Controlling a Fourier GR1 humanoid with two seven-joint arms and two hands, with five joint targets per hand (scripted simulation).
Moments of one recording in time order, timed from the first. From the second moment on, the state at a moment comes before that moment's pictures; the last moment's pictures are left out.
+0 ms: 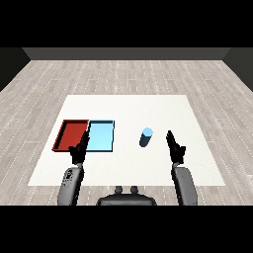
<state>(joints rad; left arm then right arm) 0.00 0.06 0.00 -1.53 0.01 0.05 0.01 0.00 -0.08 -0.02 -1.53 0.02 -0.03 -0.01</state>
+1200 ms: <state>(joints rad) -0.01 0.04 0.06 -1.55 0.14 -0.10 -0.43 -0.23 -0.17 -0.19 -1.27 -0.22 0.27 -0.35</state>
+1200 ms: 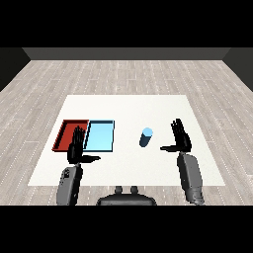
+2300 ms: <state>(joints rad) 0.01 0.03 0.06 -1.55 0.14 -0.09 -0.46 -0.35 -0.11 -0.17 -1.05 -0.24 0.21 -0.32</state>
